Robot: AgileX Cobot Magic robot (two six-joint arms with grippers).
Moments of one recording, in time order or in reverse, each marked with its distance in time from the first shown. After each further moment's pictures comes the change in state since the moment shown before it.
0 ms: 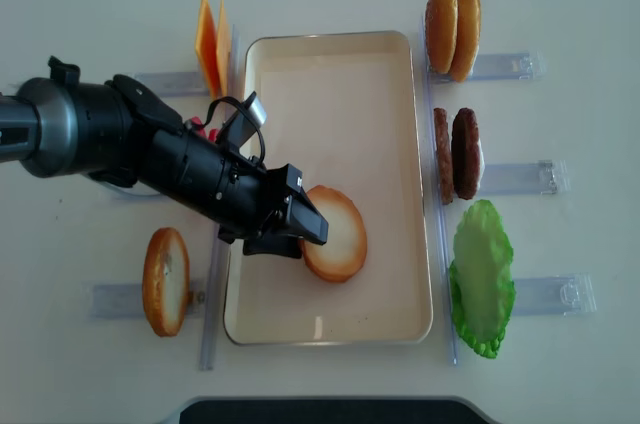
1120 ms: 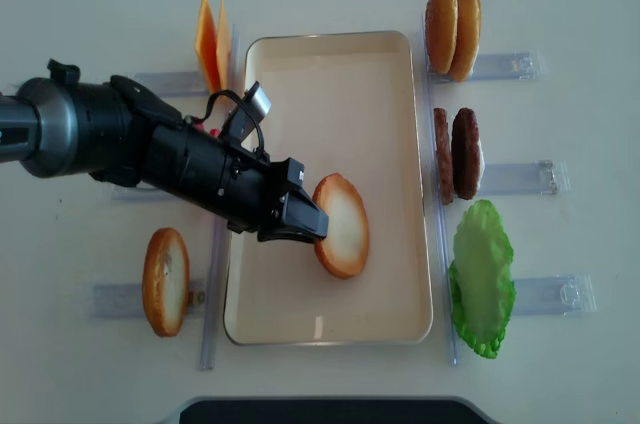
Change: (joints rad) left arm 0.000 0.000 0.000 -0.093 0.024 0.128; right arm 0.000 0.000 0.000 0.000 0.000 0.000
